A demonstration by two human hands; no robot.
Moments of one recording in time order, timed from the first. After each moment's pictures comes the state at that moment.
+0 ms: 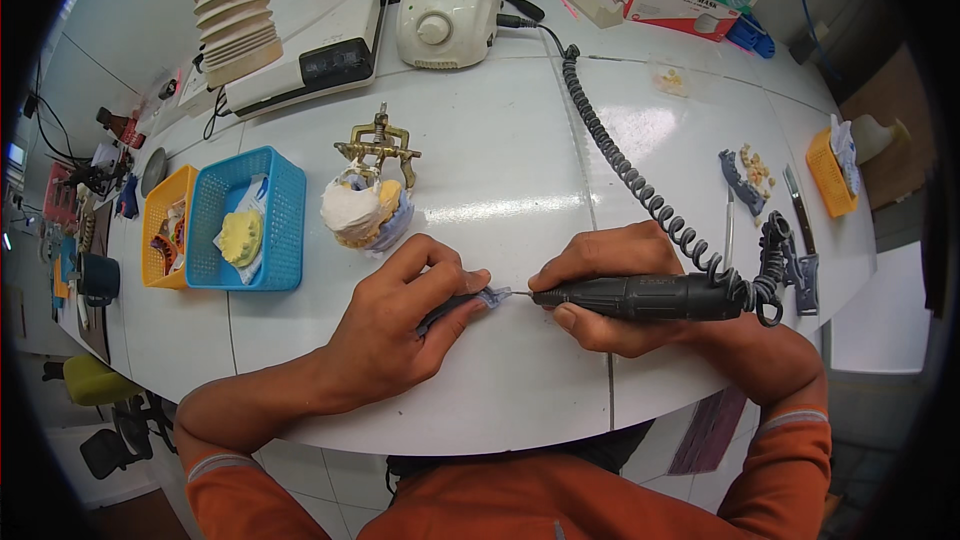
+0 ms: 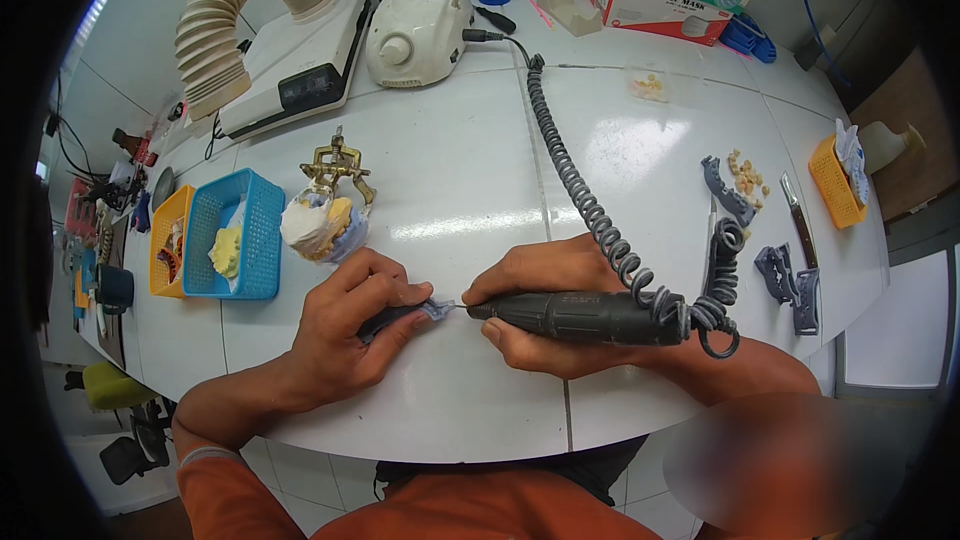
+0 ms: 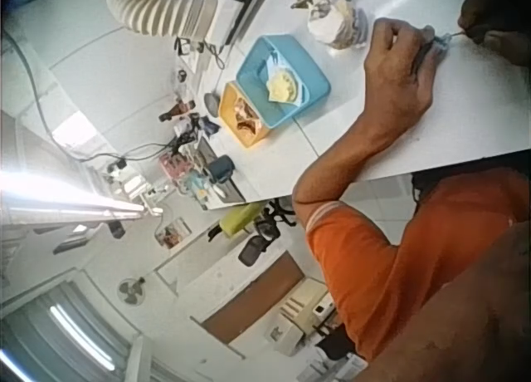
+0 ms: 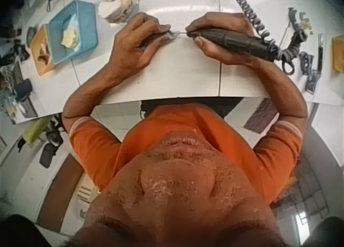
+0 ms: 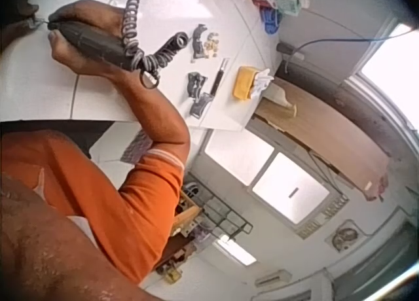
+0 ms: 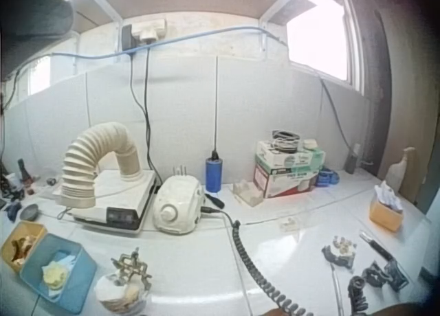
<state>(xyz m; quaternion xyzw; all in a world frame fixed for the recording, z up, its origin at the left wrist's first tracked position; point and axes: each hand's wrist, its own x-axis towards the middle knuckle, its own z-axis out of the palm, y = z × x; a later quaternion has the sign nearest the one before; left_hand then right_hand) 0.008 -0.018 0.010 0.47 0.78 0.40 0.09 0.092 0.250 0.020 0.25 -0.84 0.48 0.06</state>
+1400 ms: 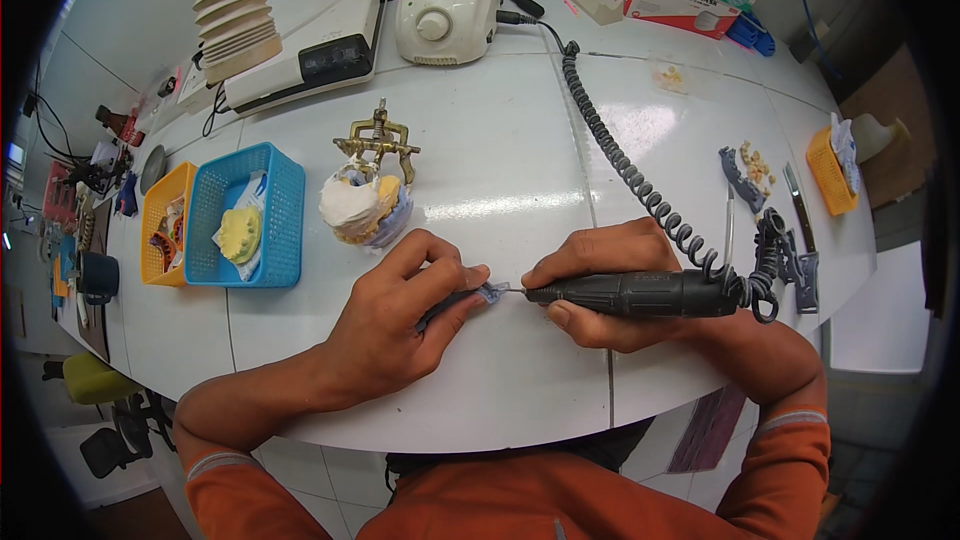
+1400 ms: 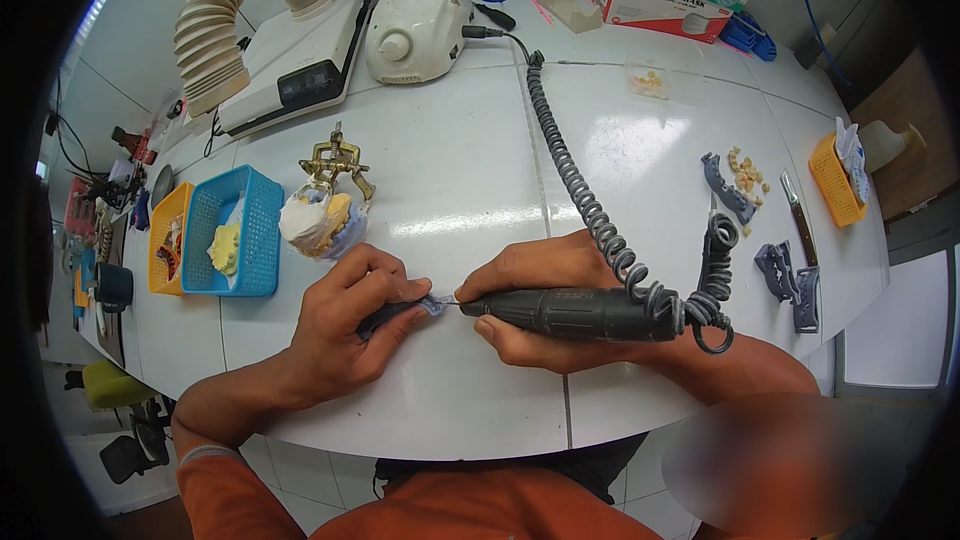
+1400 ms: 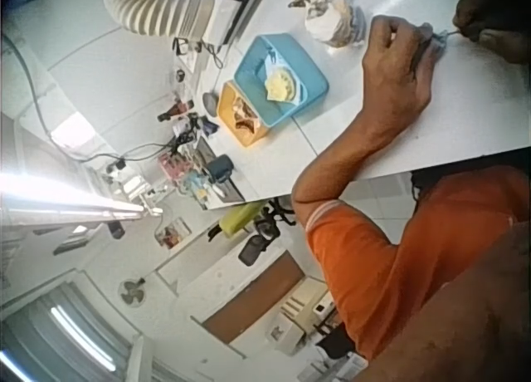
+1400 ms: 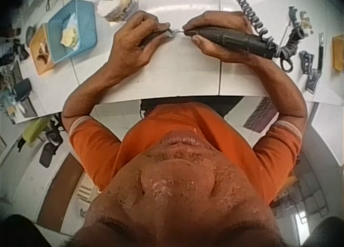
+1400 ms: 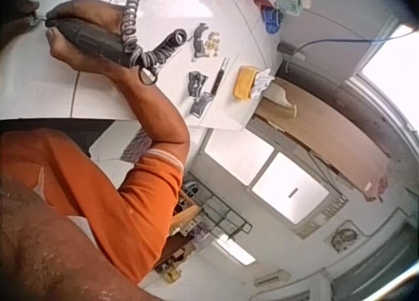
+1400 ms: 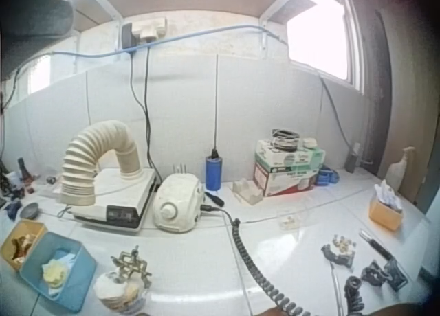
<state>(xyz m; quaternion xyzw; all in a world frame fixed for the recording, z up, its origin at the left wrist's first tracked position) 0.007 -0.018 0.008 0.49 0.77 0.40 0.08 0.092 0.247 0.021 0.24 -0.85 0.47 0.05</state>
